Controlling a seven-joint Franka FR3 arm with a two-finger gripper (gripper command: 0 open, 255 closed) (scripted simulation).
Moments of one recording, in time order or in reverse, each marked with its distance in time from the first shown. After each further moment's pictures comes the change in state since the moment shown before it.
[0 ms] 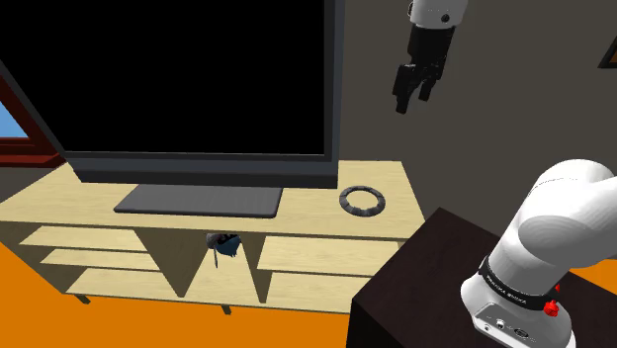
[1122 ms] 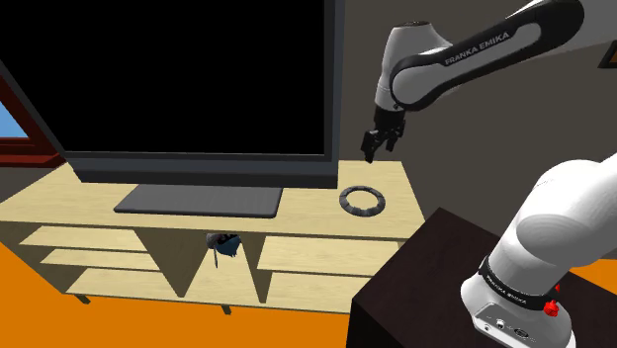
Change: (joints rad) arm -0.026 0.294 -0.053 -0.277 -0.006 0.601 0.003
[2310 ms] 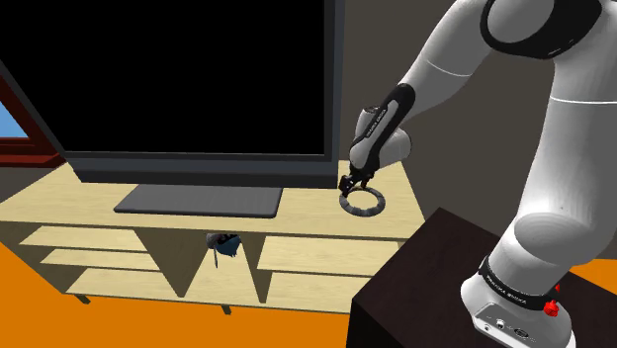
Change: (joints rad) arm -0.027 0.757 -0.015 0.132 0.171 0.665 -0.135
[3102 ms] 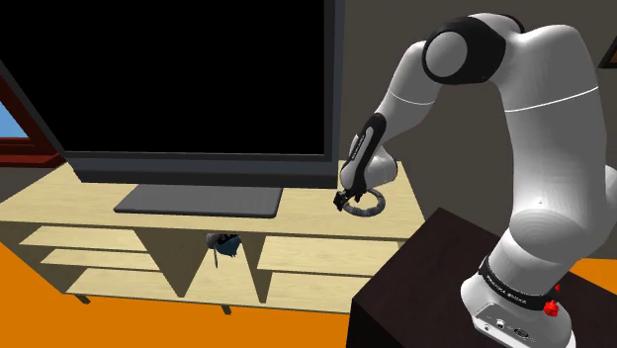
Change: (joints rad) arm -0.074 0.316 0.076 0.153 0.064 0.174 -0.060
